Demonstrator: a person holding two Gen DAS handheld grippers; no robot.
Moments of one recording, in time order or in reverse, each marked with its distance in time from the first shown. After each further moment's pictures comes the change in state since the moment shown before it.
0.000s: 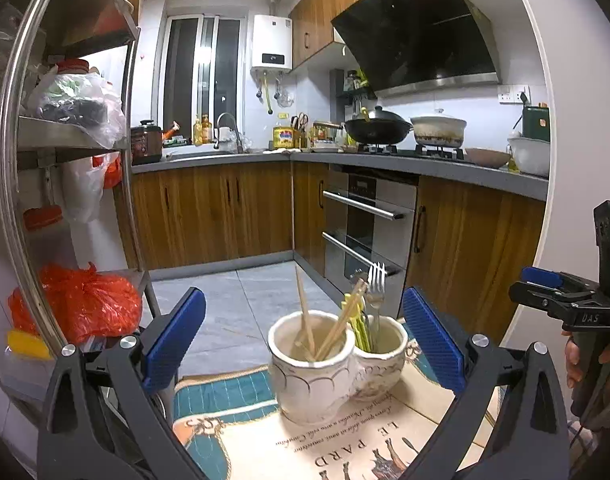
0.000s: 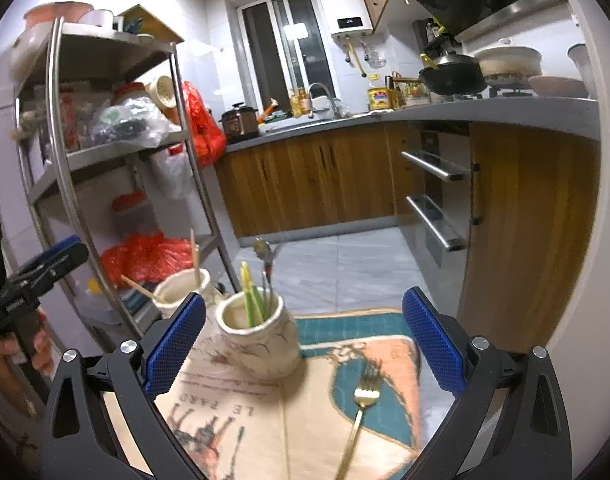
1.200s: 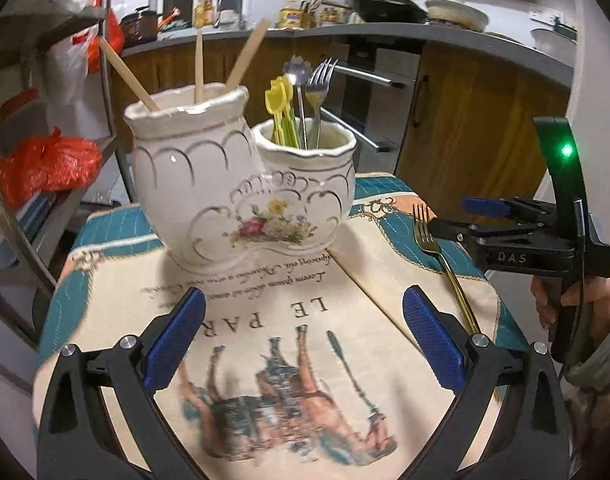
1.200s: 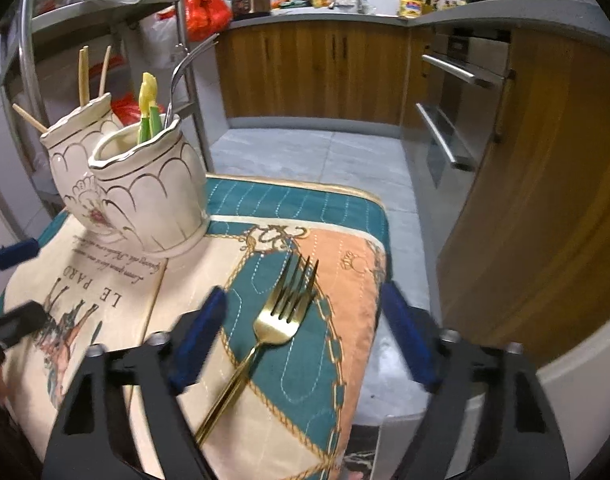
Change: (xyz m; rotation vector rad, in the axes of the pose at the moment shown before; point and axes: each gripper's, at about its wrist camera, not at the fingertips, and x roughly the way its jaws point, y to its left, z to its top) left arm 0.076 -0.097 -0.127 -0.108 0.409 0.037; right arm 0.115 -0.060 -0.074 -0.184 0.405 -0.001
